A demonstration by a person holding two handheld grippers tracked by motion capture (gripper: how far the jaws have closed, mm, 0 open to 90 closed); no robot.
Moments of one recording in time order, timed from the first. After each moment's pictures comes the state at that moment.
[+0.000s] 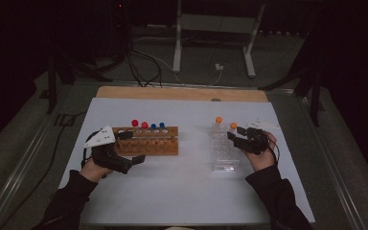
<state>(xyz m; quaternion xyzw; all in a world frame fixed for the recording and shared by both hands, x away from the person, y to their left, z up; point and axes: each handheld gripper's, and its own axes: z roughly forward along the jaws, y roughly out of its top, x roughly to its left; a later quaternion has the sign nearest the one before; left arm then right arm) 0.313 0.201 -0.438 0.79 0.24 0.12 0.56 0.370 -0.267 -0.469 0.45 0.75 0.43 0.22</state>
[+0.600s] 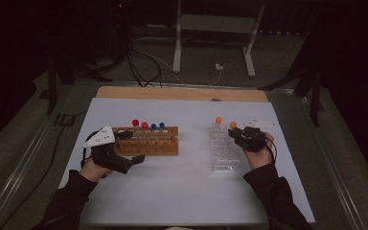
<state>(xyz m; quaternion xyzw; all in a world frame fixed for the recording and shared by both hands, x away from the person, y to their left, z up) 0.313 0.202 -0.437 0.79 0.23 0.12 0.56 0.377 -0.263 -0.472 0.44 0.76 0.42 0.23</state>
